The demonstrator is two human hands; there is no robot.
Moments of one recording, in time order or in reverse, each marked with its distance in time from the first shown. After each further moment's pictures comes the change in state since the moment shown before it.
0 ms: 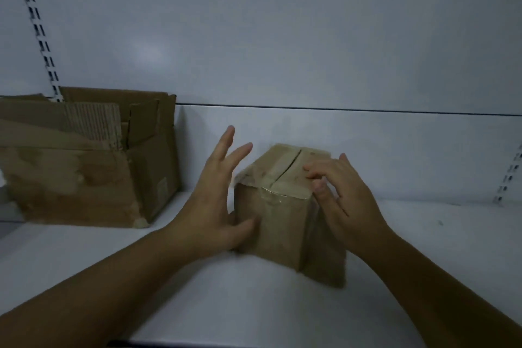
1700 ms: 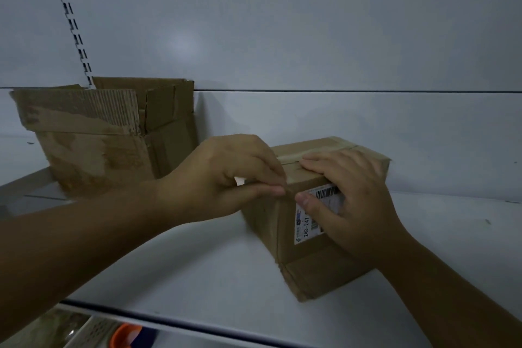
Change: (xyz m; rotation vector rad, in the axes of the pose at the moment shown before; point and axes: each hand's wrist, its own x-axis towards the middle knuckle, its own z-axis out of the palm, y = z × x) left_hand 0.035 0.044 -0.038 0.047 -0.178 0.237; right_hand -0.002 -0.009 0.007 -0.108 -0.062 -0.109
